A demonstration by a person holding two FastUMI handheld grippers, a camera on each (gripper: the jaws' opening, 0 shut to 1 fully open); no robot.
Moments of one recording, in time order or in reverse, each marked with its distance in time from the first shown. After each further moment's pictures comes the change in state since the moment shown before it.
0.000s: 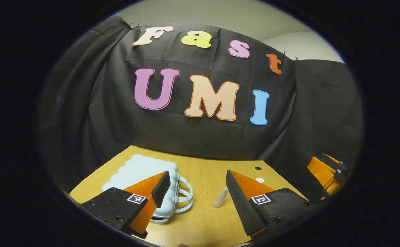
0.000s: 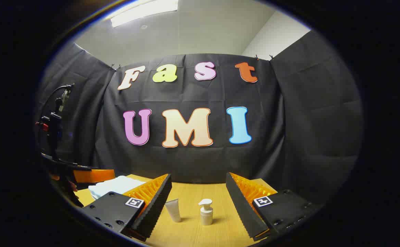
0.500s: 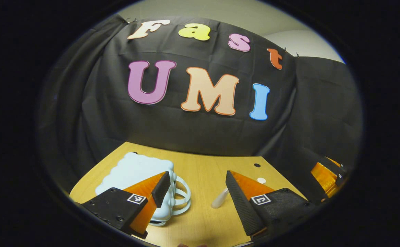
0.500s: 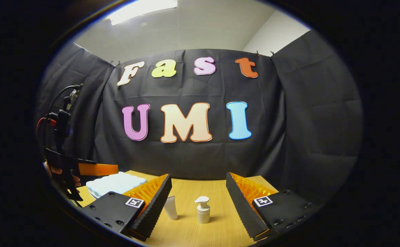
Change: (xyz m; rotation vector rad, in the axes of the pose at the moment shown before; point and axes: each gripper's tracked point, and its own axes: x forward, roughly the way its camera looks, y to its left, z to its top) left arm 0.041 -0.009 -0.009 0.010 0.096 -0.059; right arm 0.011 -0.011 -0.011 -0.010 0.037 0.003
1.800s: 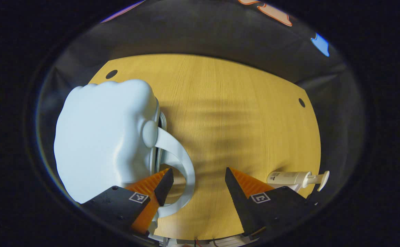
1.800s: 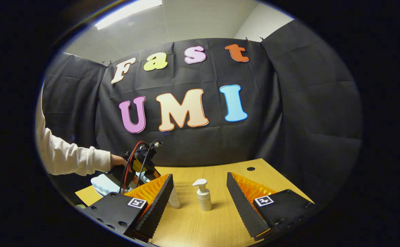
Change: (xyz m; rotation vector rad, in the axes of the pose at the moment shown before) left arm 0.170 0.046 -0.189 -0.117 0.946 0.191; right arm -0.026 -0.025 -0.049 0.099 0.107 -0.008
